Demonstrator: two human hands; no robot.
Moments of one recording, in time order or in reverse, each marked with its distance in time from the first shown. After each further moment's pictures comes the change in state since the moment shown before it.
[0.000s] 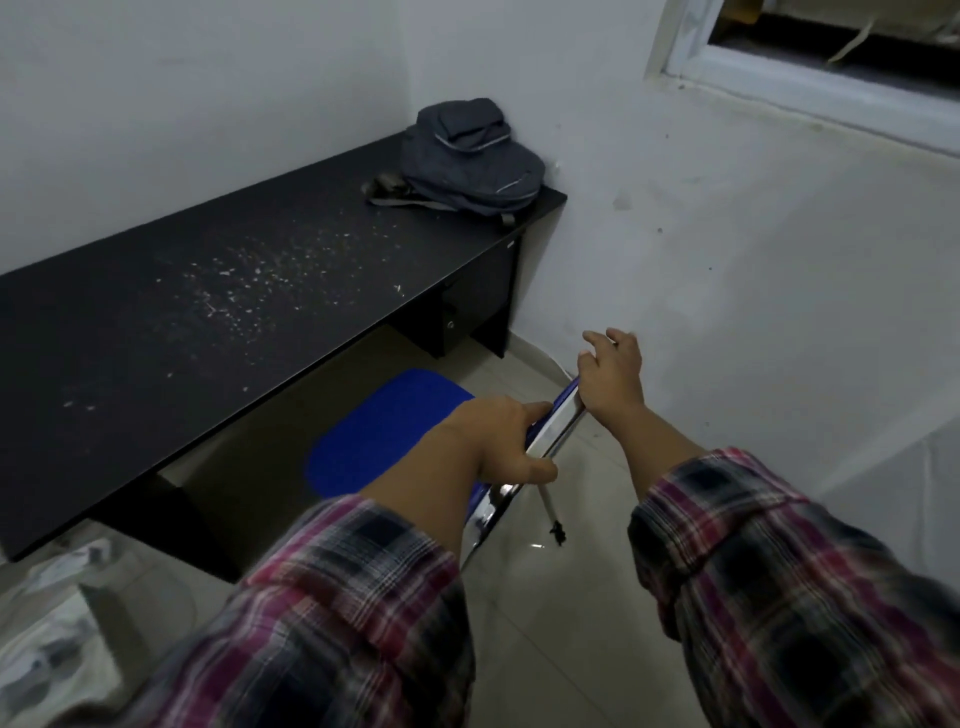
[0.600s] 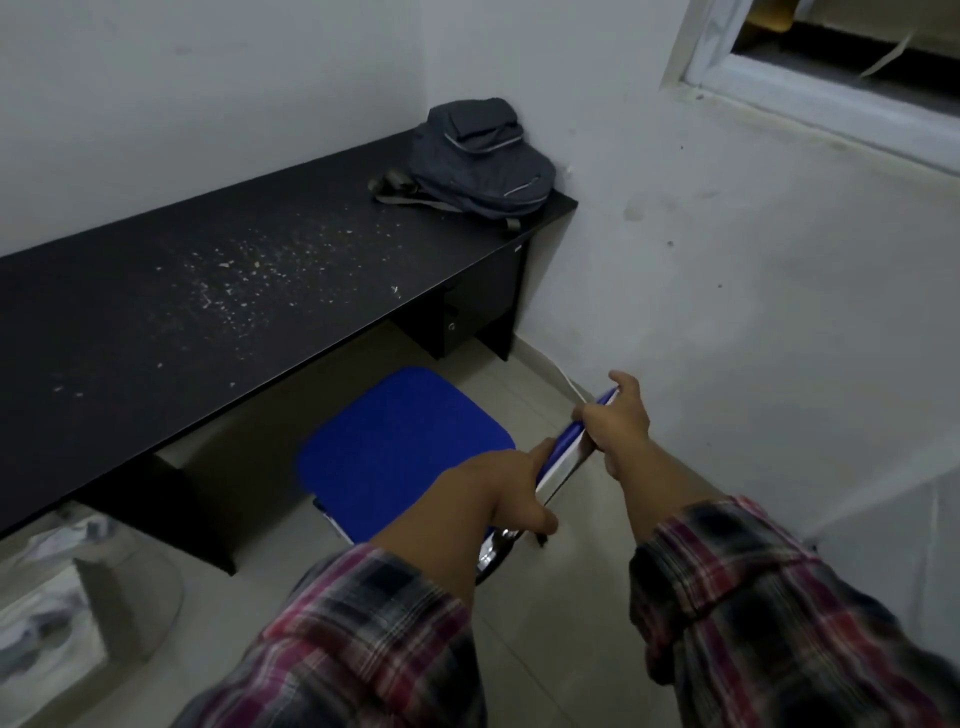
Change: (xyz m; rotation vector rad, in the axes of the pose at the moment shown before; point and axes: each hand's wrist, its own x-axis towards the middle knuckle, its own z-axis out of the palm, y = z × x) left_hand 0.030 0.031 0.032 -0.146 -0.257 -0.195; right_hand 0.003 0.025 -0.018 0.324 -0.057 0.425
